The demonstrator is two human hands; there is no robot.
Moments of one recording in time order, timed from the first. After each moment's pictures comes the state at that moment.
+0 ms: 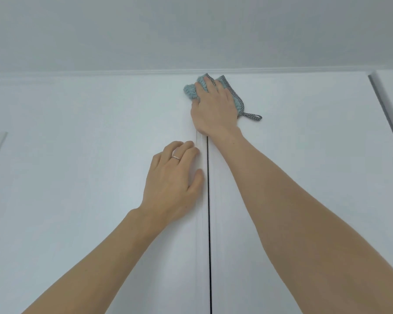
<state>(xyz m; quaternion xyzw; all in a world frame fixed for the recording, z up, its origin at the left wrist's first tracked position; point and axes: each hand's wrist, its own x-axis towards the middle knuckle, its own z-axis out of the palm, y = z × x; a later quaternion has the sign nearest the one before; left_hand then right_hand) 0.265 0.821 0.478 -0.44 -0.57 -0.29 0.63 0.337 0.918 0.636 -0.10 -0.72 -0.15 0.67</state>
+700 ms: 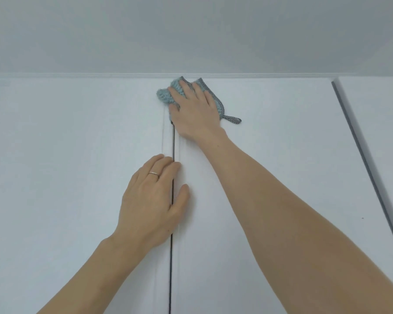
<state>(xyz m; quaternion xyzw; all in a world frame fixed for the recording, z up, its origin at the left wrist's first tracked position) 0.293 0.845 0.457 -0.43 -0.60 -0.32 0.59 0.362 0.943 0.637 -0.08 -0.75 -0.16 0.63</state>
